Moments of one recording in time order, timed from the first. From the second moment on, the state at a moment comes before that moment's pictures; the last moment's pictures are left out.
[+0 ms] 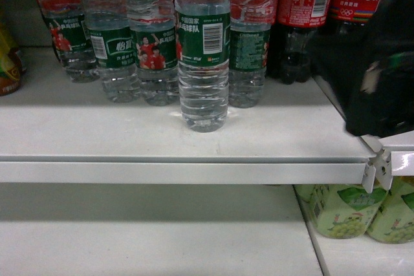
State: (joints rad) left arm 0.00 0.01 0.01 0.00 0.00 0.00; right arm 0.39 1.31 0.44 0.75 -0.01 0.10
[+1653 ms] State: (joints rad) left arm 0.00 0.01 0.01 0.00 0.00 0.00; right arm 0.60 1.89 1.17 0.47 0.25 0.19
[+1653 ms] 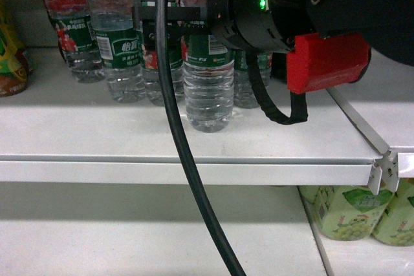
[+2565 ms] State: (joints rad) left arm 0.00 0.01 0.01 0.00 0.00 0.00; right arm 0.62 1.89 1.19 0.43 0.31 0.19
